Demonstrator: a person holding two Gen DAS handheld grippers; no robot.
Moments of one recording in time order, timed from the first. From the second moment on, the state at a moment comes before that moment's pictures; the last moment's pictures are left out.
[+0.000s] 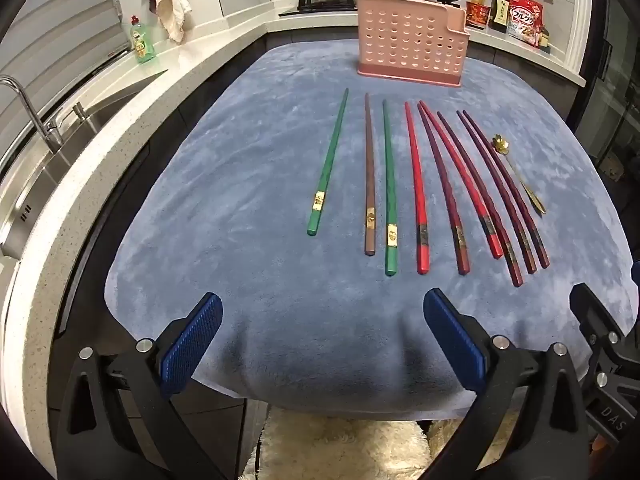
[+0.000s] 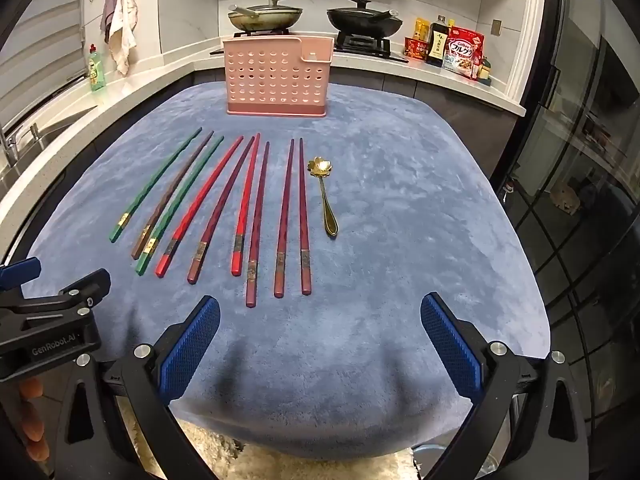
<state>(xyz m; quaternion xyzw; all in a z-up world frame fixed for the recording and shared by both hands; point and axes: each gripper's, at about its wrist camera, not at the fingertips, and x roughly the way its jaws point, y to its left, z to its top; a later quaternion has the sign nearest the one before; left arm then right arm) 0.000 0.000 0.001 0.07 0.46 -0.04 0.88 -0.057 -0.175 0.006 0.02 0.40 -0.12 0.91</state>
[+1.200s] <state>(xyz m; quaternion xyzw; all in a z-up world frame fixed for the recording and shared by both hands) -0.004 0.003 0.007 0.05 0.43 -0.04 0.90 -0.058 -0.174 0.009 0.01 0.39 -0.12 0.91</state>
